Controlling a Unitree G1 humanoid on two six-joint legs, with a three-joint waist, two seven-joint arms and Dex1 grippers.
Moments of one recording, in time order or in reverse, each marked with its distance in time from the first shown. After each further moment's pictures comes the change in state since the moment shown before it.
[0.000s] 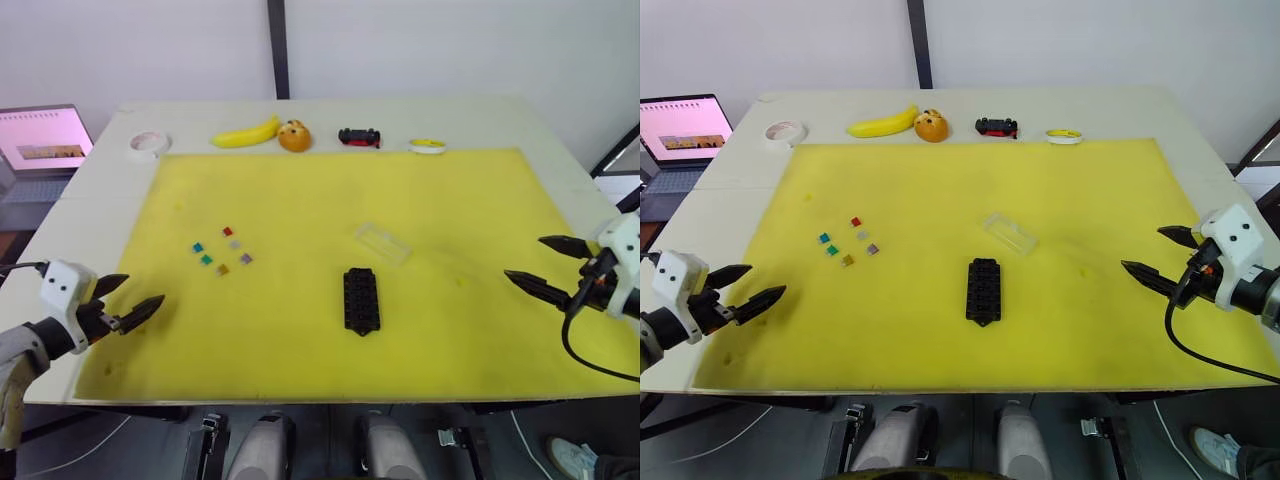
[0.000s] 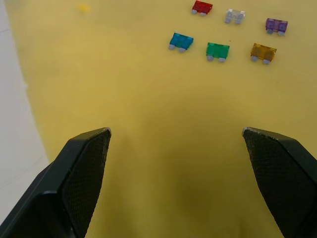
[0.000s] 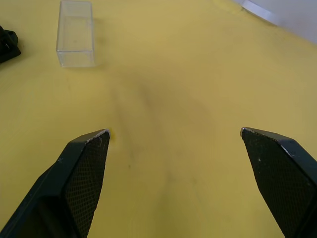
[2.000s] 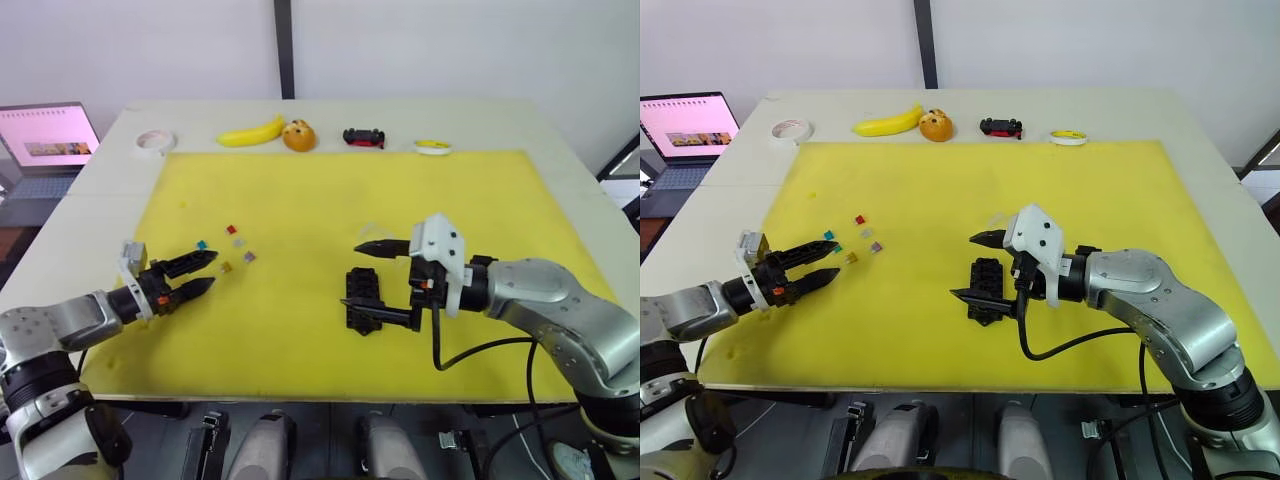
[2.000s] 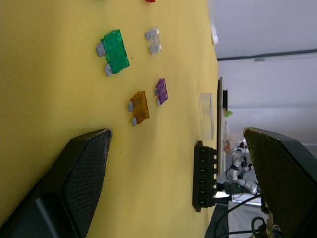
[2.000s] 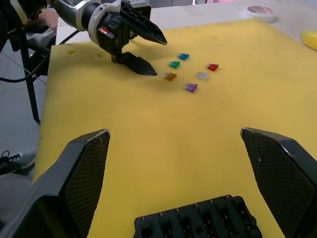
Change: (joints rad) left arm -0.586 -0.226 0.239 0.452 -0.680 1.213 0.501; right arm -0.416 0.205 0.579 -0.433 0.206 0.256 -0.152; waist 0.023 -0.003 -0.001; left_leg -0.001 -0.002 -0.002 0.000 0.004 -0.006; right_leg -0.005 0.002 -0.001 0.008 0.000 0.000
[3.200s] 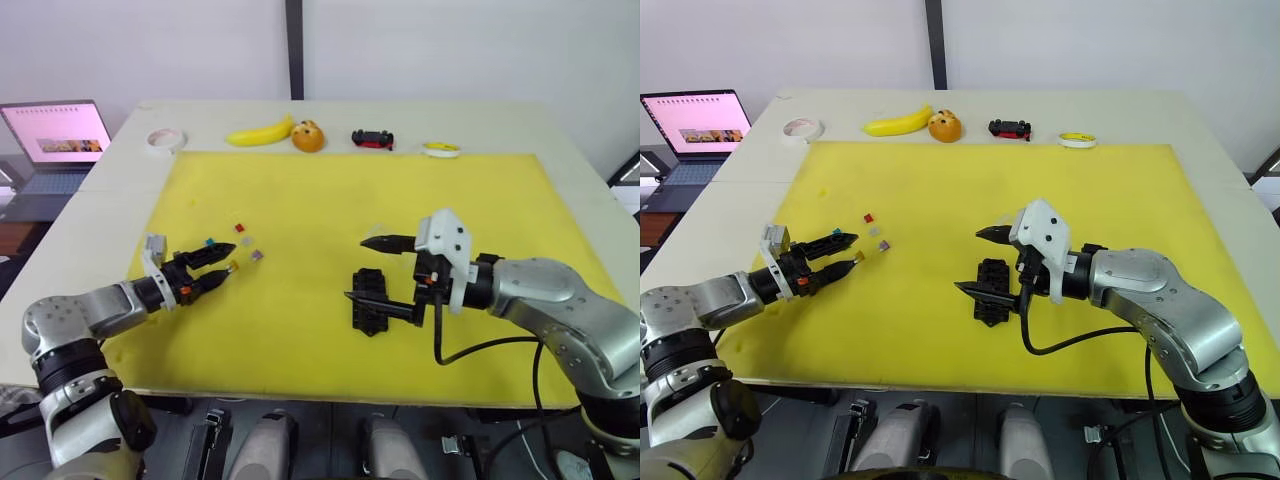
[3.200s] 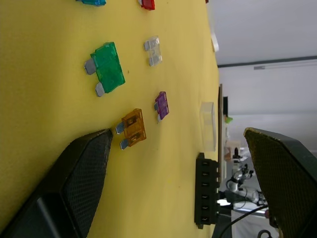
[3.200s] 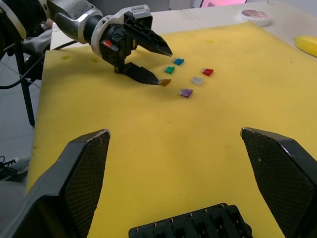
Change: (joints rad) left arm -0.068 -0.092 -0.006 0.007 0.094 -0.025 0.004; right arm 0.009 0.008 -0.037 -0.003 0.001 0.024 -0.021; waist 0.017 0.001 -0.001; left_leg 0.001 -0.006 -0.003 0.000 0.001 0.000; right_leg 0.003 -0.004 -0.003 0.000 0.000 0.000
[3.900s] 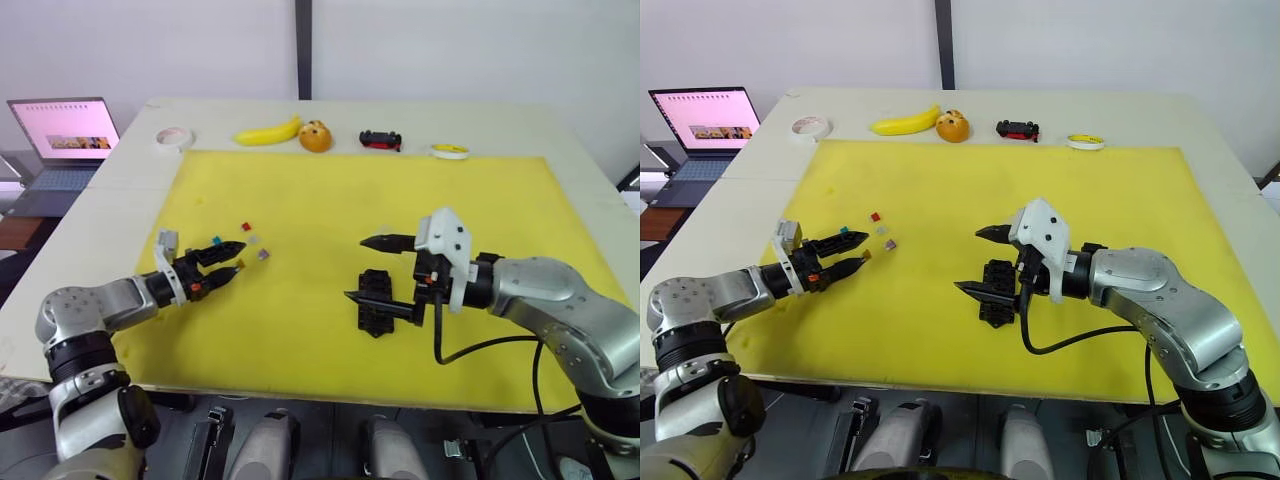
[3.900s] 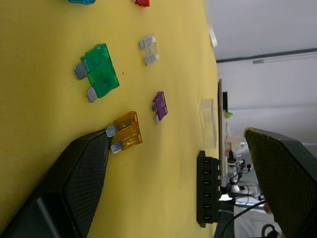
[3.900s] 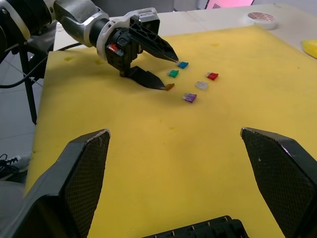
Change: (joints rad) left arm -0.020 -0.018 -0.076 0.003 0.058 -0.044 -0.078; right arm -0.005 -0.001 0.000 0.000 0.000 0.002 0.005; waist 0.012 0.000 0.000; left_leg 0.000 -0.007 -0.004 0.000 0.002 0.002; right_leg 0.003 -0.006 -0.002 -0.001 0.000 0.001
